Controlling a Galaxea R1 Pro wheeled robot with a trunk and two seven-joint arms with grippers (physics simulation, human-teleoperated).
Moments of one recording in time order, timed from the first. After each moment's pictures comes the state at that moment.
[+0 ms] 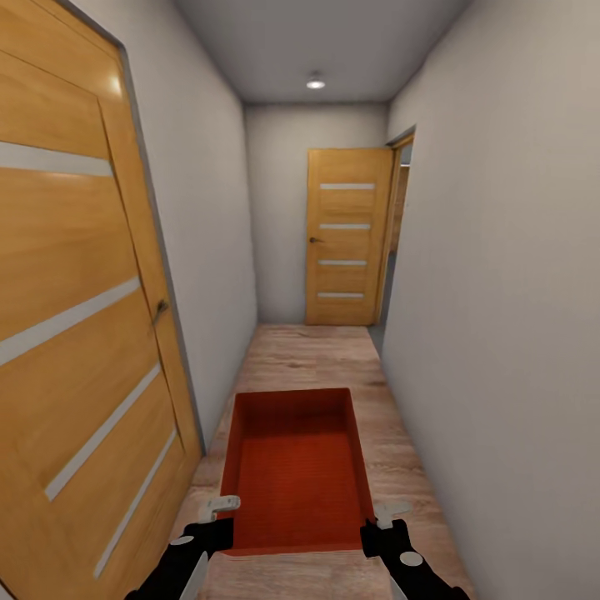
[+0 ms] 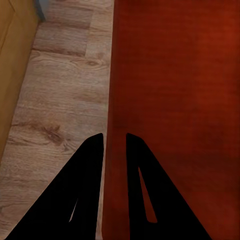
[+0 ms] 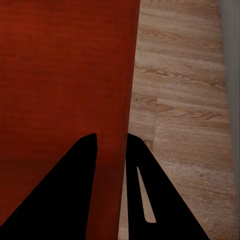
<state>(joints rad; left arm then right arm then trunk) -0.36 -0.10 0.04 -0.67 0.04 0.26 0.08 -0.45 0.06 0.19 -0.37 -0.01 -0.07 -0.08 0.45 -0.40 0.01</state>
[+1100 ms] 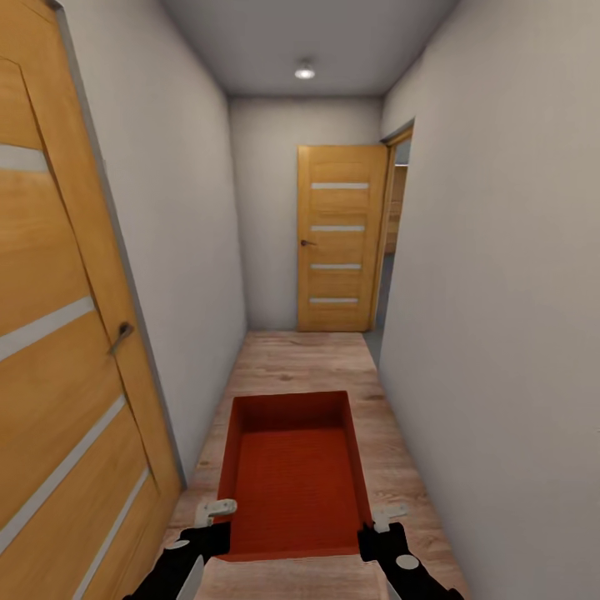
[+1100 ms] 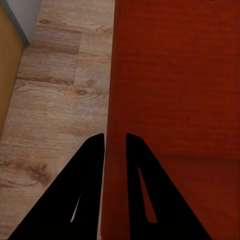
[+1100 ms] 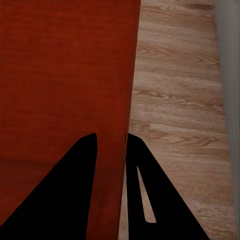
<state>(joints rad) -0.35 -0.08 0.02 -0.66 0.08 0.26 0.08 -0.45 0.07 0.18 -0.35 0.00 -0.07 -0.08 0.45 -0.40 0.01</state>
